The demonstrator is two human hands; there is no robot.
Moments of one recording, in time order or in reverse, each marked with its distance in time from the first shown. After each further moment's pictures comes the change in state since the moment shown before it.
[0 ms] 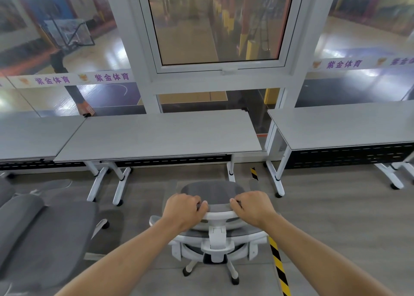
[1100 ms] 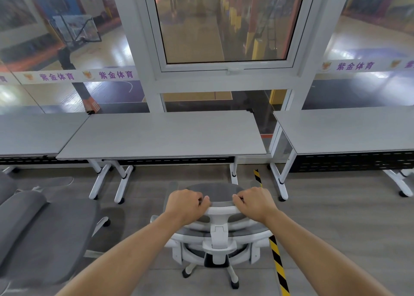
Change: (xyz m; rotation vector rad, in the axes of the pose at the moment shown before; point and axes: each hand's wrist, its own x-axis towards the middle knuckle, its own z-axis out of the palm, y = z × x) left_hand 0.035 -0.001 -0.011 -0.064 -0.067 -0.079; right_hand 0.038 0.013 -0.010 0.020 -0.066 0.012
